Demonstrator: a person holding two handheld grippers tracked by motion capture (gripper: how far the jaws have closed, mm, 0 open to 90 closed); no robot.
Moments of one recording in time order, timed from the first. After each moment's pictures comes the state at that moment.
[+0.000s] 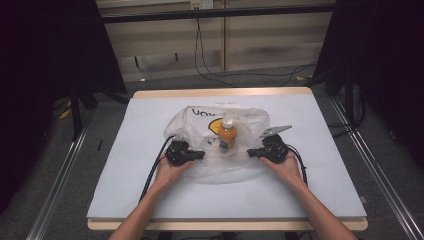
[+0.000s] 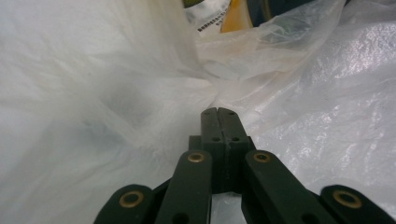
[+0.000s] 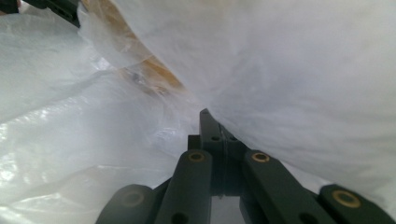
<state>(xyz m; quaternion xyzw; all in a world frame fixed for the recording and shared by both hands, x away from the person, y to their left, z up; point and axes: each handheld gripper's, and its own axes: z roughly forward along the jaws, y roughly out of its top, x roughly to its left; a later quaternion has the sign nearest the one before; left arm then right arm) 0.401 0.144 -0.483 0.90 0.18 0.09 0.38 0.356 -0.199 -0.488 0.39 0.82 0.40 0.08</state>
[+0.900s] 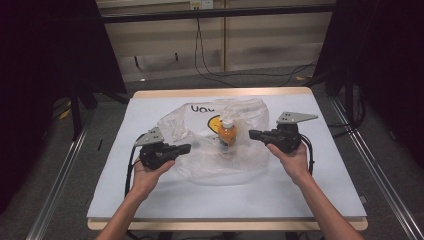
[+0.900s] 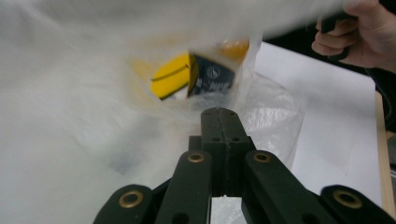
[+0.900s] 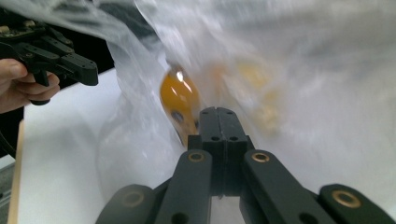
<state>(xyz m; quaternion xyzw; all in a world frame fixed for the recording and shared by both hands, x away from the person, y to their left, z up) 0.335 0.193 -0.406 0.79 0.23 0.08 0.56 0.331 -0.207 -0.400 0.35 0.75 0.55 0.12</state>
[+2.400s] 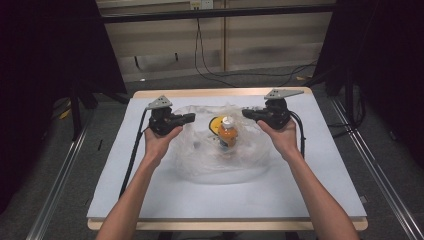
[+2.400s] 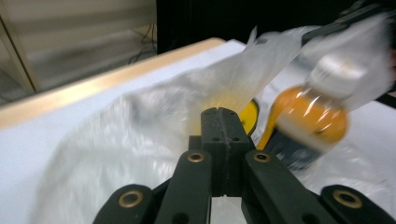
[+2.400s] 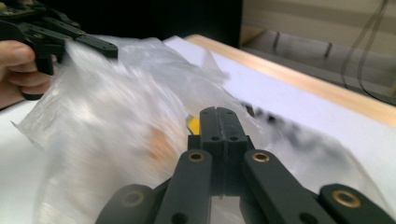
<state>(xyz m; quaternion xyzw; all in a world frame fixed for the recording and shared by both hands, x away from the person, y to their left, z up) 0.421 0.160 -0.398 0.79 0.29 0.09 0.53 0.390 -0.192 -0.382 0.36 0.76 0.52 0.14</state>
